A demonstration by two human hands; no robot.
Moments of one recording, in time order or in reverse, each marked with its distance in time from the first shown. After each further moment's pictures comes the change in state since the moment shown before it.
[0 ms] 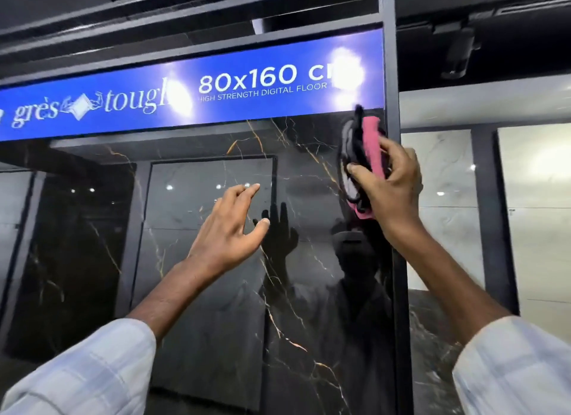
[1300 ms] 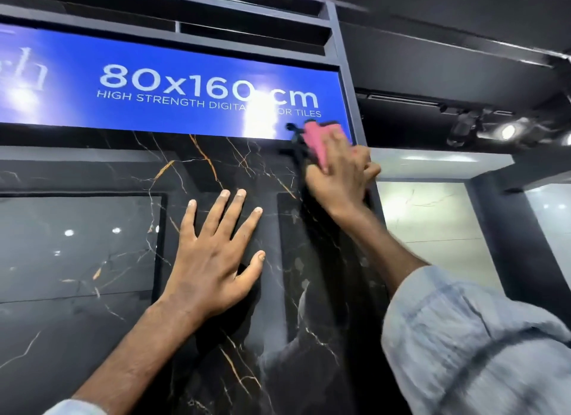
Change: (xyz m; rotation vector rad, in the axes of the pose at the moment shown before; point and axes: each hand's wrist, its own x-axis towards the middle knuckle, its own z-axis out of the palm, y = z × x) left_hand 0.108 -0.072 0.113 0.229 0.389 0.467; right_hand 0.105 0.035 0.103 -1.041 0.136 -0.284
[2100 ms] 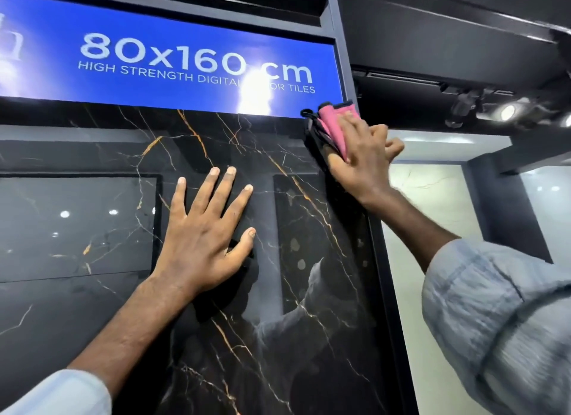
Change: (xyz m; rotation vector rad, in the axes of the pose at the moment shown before) left_hand -0.005 0.001 0.000 0.001 -0.018 -0.006; right_hand -0.004 0.062 -0.016 -0.093 -0.003 -0.114
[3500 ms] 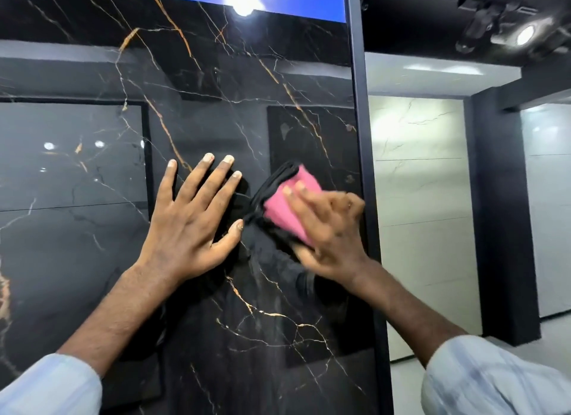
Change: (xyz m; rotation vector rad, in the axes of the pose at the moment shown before) left_hand -0.104 0.030 -0.023 -0.099 -0.067 0.069; right_hand -0.245 -0.031 -0.015 0.032 -0.047 -0.410
